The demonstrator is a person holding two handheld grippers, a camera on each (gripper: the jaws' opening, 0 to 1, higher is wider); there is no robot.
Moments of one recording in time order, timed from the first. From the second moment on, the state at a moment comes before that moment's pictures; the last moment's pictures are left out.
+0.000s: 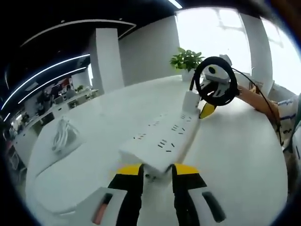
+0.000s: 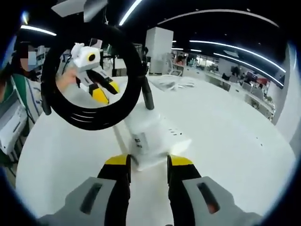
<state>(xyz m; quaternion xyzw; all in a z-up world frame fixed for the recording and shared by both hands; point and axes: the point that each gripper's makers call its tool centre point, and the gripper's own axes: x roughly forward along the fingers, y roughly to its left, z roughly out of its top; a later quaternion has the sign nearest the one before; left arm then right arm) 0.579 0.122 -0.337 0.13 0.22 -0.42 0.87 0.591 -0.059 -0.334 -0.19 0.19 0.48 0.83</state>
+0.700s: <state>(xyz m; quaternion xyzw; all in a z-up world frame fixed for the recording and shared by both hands) 0.593 0.125 -0.338 0.11 0.21 -0.40 0.88 0.599 -0.056 -0.337 -0.17 0.20 0.45 0.85</state>
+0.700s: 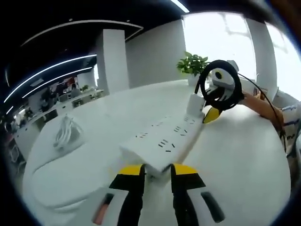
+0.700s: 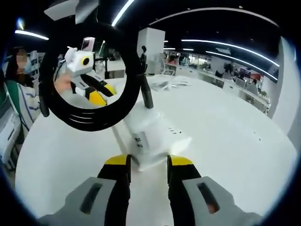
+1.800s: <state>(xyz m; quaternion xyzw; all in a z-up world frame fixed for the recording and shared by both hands) 0.605 0.130 -0.340 0.10 0.21 -0.38 0.90 0.612 -0.055 -0.338 -0.16 0.22 0.41 0.87</state>
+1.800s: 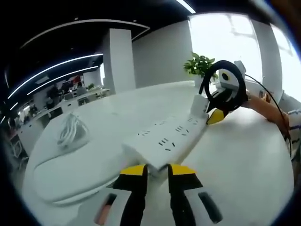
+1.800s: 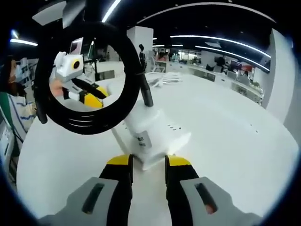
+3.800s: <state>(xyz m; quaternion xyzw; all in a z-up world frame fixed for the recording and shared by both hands) 0.619 0.131 -0.341 0.11 0.21 -0.35 0.91 0.624 -0.060 -0.337 -0.14 0.22 0.37 0.89</state>
